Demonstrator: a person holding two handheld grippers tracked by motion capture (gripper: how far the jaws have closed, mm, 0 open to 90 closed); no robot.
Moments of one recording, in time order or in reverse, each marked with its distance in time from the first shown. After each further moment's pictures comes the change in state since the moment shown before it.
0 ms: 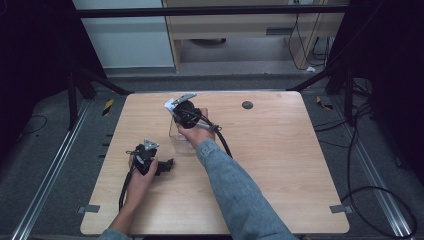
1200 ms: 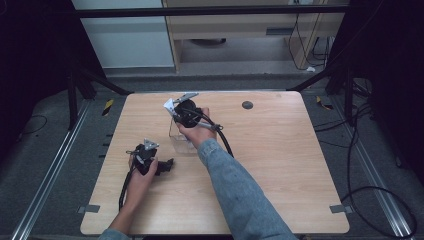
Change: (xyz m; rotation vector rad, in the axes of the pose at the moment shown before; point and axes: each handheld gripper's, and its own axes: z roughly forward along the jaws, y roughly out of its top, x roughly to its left) left arm 0.000 0.000 0.000 0.000 -0.001 0.001; right arm -0.003 0.001 -0.006 -0.006 0.016 0.018
